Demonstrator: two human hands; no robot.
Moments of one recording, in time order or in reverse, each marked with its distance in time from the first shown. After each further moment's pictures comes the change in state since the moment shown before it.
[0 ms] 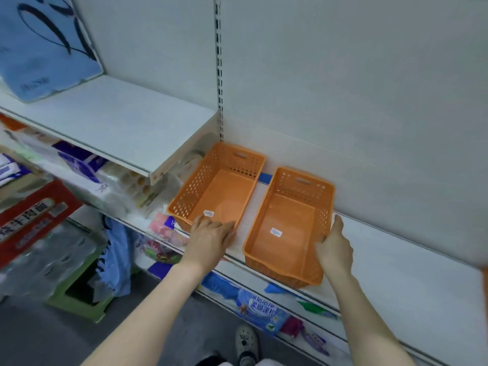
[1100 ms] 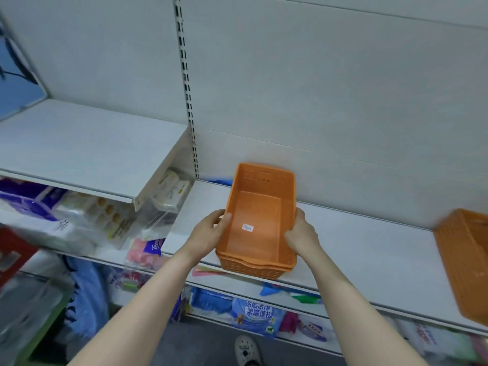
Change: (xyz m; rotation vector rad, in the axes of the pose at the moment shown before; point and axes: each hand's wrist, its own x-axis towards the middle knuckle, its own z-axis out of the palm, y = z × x) left_hand 0.045 -0.006 -0.043 -1.015 -0.421 -0.332; right_hand -0.019 -0.057 0.013 0.123 -0.165 0.063
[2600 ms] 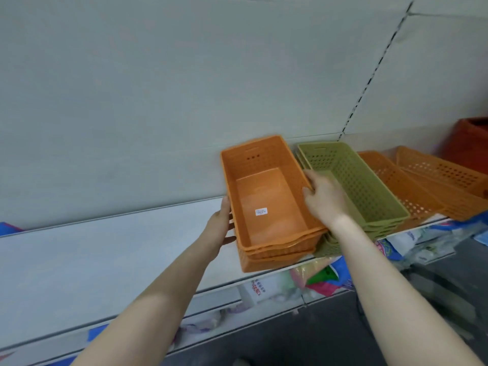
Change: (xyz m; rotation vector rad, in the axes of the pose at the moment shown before) left_hand -0.012 0.224 0.547 -0.157 -0.435 -0.149; right_hand -0.046 0.387 -0.441 -0.094 0.545 0.077
